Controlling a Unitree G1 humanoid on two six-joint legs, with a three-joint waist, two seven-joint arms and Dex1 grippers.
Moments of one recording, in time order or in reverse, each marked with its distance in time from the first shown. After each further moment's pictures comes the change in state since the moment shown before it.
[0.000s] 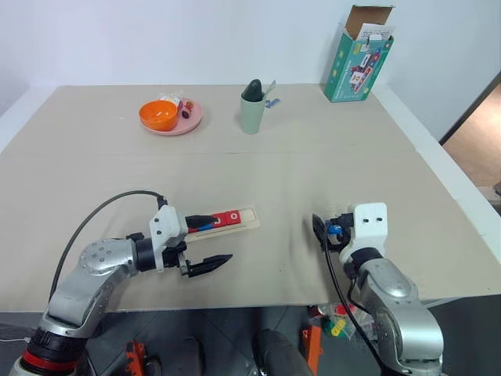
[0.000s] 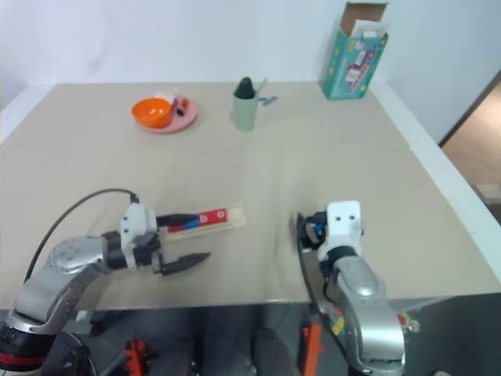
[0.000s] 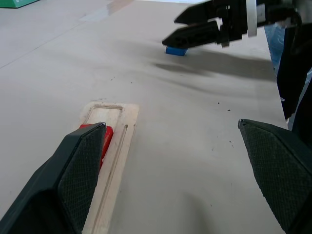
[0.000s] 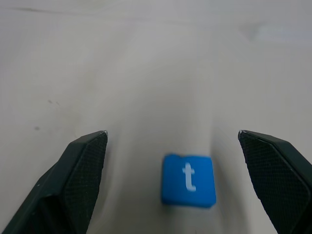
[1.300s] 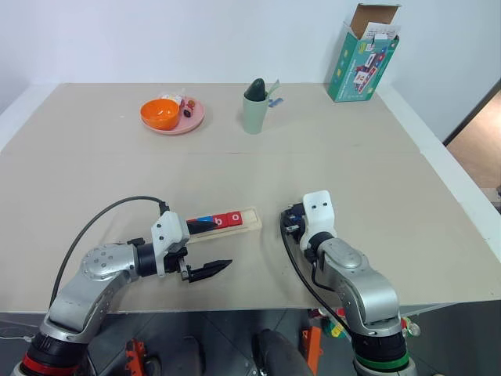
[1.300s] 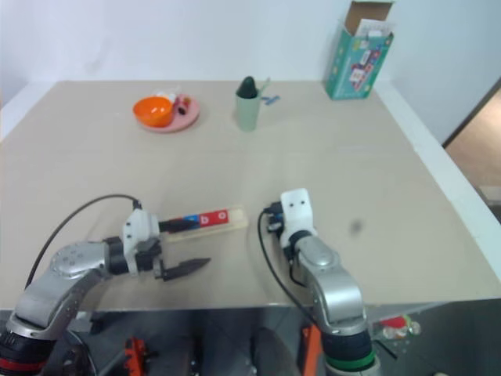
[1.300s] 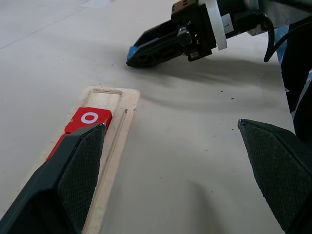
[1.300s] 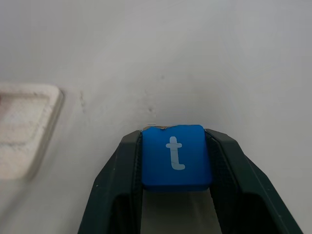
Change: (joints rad) left arm 0.045 0.001 -0.006 -0.014 0.019 -0.003 0.010; right arm -0.219 0.014 0.197 0.156 0.014 0.143 0.012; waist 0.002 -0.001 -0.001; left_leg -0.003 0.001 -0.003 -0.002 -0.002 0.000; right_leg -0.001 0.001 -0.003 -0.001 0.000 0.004
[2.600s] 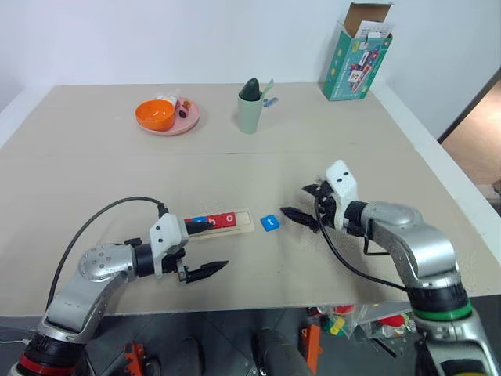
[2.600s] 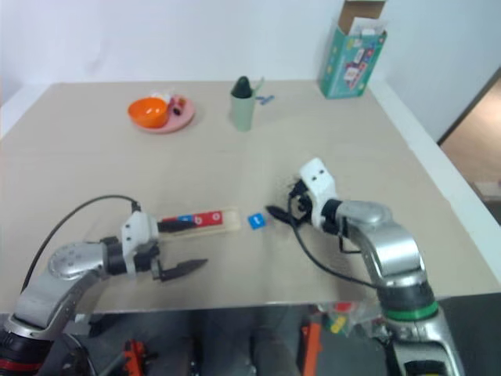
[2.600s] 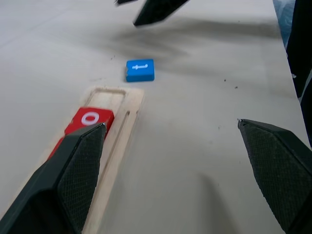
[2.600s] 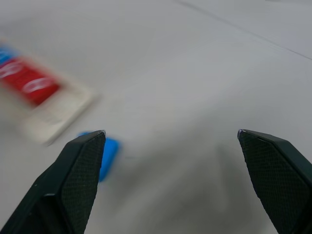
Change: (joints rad) left arm 0.000 0.006 -0.008 0.023 0.044 -0.050 -0.006; right arm -0.321 -0.499 0.038 0.342 0.203 -0.304 0.805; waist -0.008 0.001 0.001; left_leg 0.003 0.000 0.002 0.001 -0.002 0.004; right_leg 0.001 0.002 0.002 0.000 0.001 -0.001
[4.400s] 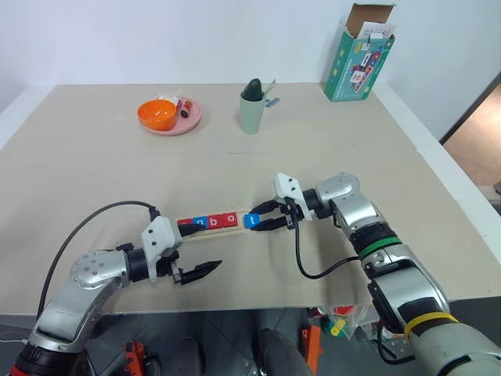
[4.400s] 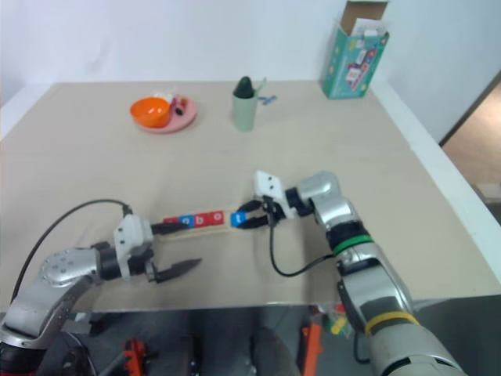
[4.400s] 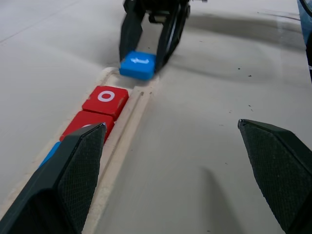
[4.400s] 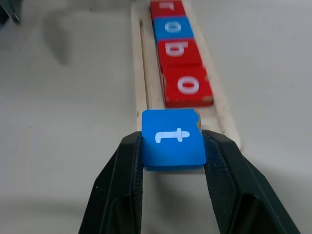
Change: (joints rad) left arm 0.069 0.015 0.050 -0.036 0.000 0.022 0.063; right arm -0.358 0.258 0.149 0.876 -0.255 -0.711 0.537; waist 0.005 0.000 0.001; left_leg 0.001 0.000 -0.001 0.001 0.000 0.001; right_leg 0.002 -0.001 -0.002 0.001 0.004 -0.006
